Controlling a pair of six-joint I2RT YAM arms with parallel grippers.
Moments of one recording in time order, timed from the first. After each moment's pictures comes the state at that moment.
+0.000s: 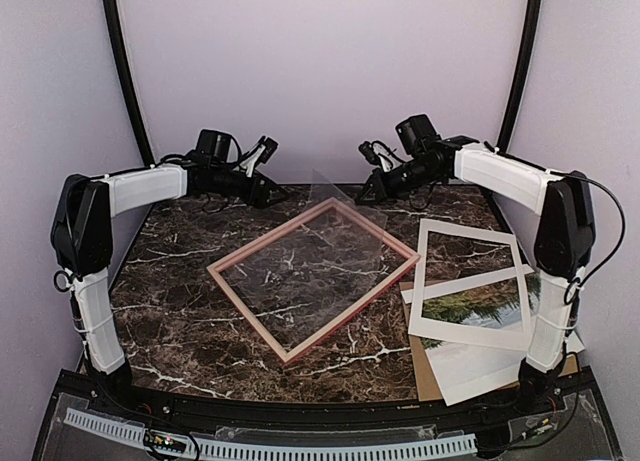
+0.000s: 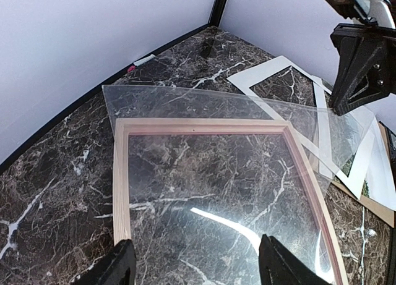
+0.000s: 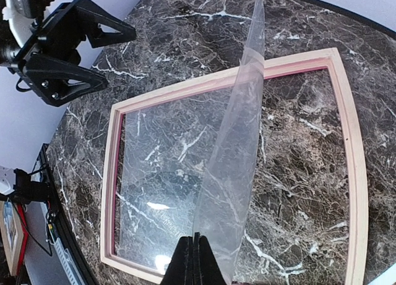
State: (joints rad) left arm -0.37 1.96 1.57 -0.24 0.64 0.17; right arm 0.51 1.94 1.76 -0.66 -0.57 0.14
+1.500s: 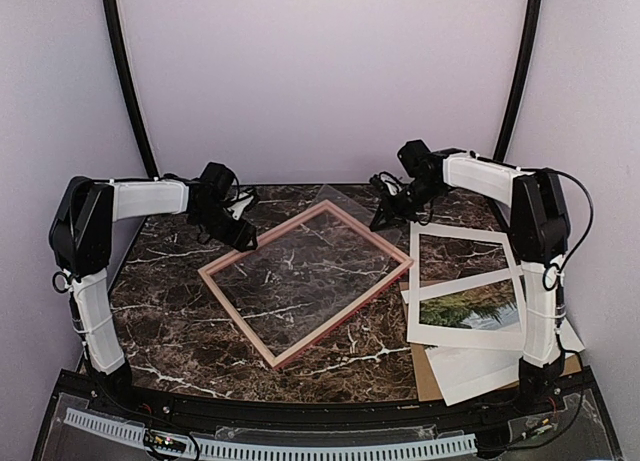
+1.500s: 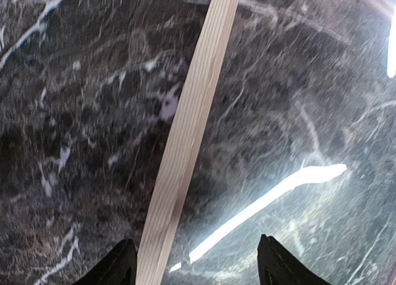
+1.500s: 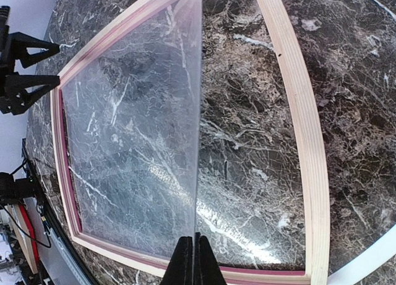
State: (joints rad) left arm -0.37 1.94 1.42 -0.51 0.18 0.13; right arm 0.41 2.16 1.85 -0.86 -0.58 0.11
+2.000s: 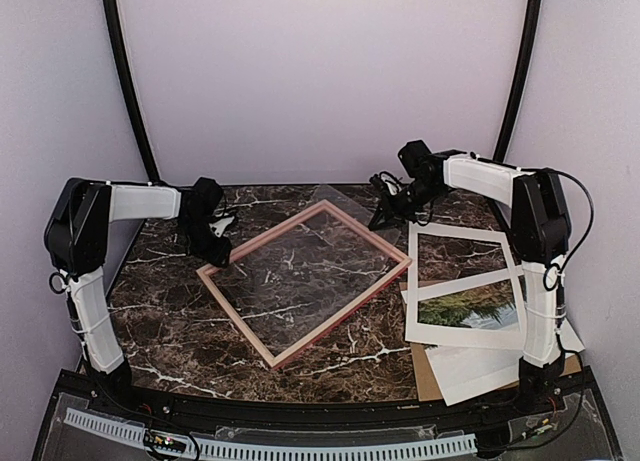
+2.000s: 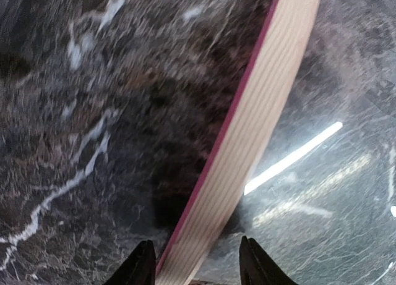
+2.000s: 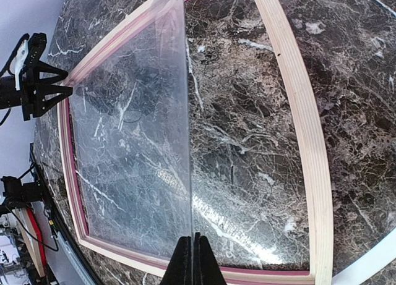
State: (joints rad) left arm -0.32 1.93 1.33 -0.67 -0.01 0.11; right arm 0.41 2.15 1.83 -0.82 -0.61 0.14
